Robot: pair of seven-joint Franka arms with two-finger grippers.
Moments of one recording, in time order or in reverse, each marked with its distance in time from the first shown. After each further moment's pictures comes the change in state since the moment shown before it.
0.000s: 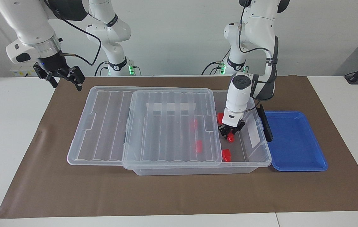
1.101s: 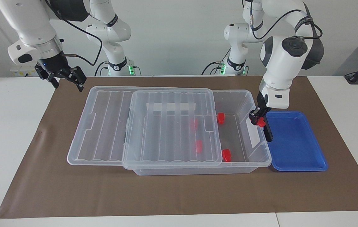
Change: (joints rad) left arm 0.125 -0.103 0.012 0.412 -0.174 -0.521 0.016; right arm 0.001 0.000 0.006 0.000 0.000 0.000 0.000
